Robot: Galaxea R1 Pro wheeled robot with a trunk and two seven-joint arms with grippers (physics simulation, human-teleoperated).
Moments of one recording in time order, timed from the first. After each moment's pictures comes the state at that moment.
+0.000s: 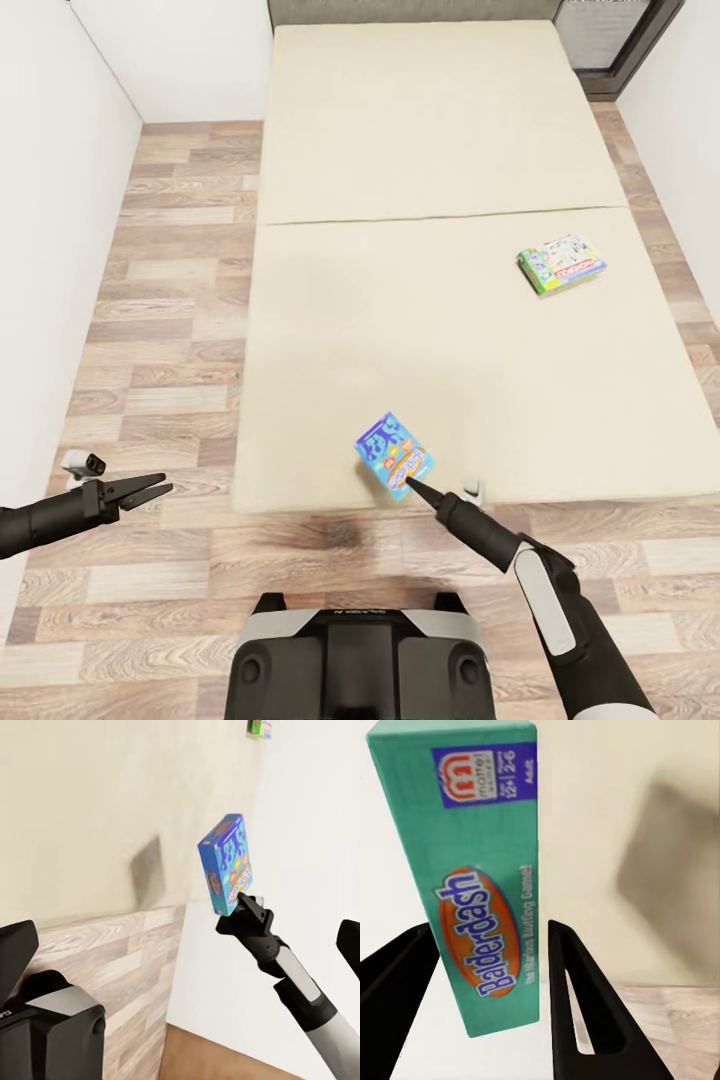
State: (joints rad) left arm -0.49 0.45 0.39 -1.18 0.23 1.04 -1.50; right arm -0.42 0.02 -0.11 -1.18 -0.63 0.59 0.75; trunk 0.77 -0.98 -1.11
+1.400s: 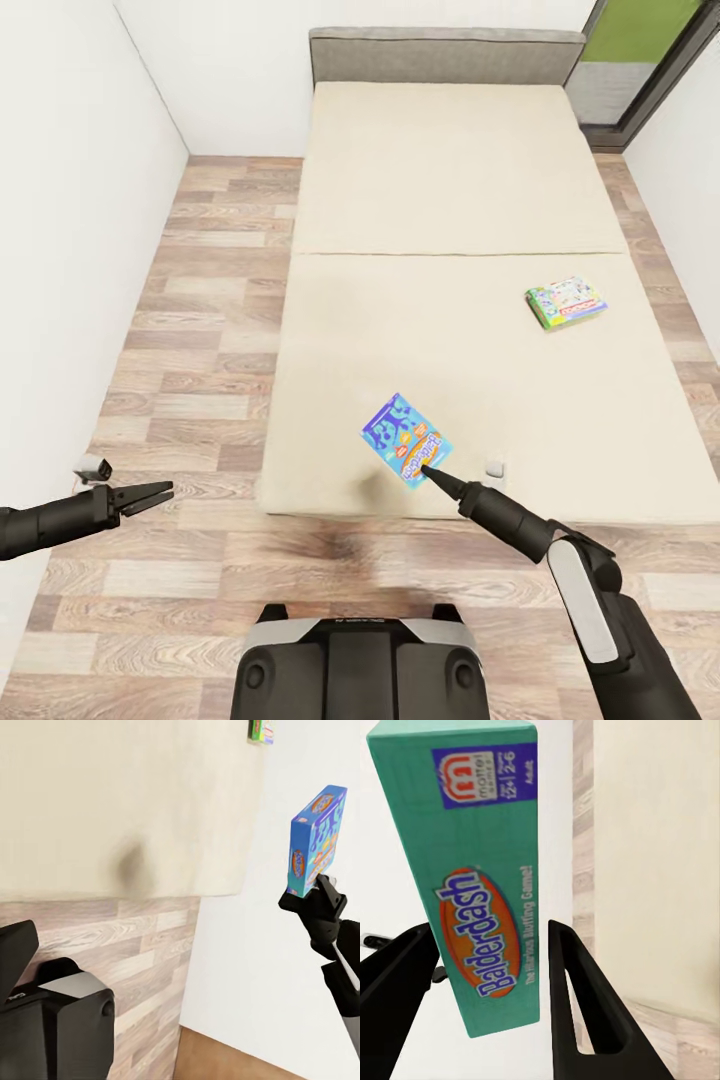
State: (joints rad) left arm -0.50 0.45 0.39 -1.18 0.14 1.04 -1.49; right arm -0.37 -0.05 -0.11 -1.42 -0.61 0.65 0.80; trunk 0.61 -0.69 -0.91
